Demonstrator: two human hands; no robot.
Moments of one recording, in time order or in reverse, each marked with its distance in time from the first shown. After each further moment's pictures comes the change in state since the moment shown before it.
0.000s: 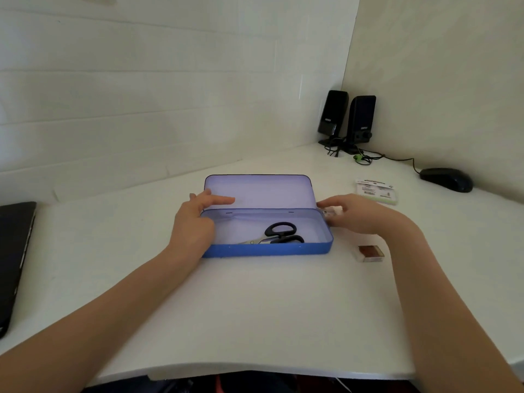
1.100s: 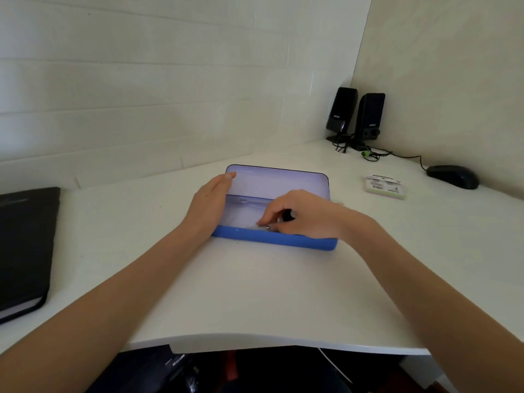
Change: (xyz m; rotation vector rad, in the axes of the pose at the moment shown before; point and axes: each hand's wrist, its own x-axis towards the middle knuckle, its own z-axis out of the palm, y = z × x) left_hand 0.021 -0.005 -0.006 -0.074 -0.092 -0.047; right_hand -0.020 -0.085 0.039 0.025 -0.073 -0.650
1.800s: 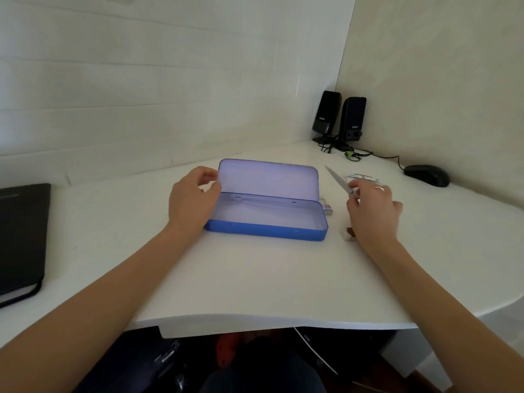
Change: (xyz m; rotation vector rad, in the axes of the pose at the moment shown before) left_hand -0.013 0.003 -0.003 0.202 0.232 0.159; right_hand -0.072 0.077 -0.007 -0.367 0.799 0.747
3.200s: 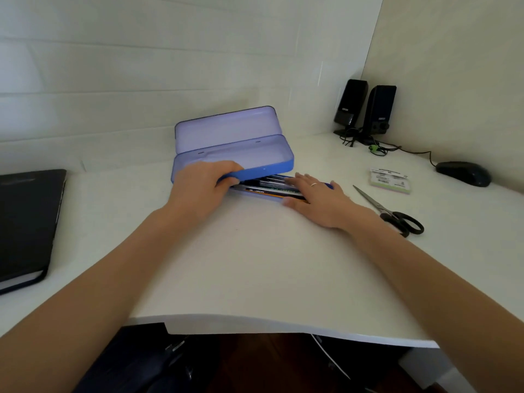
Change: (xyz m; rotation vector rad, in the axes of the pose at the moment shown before) left_hand 0.012 -0.006 -0.019 0.413 -0.179 0.488; right_hand 0.016 -0.069 0.046 -0.010 -0.615 -0.541
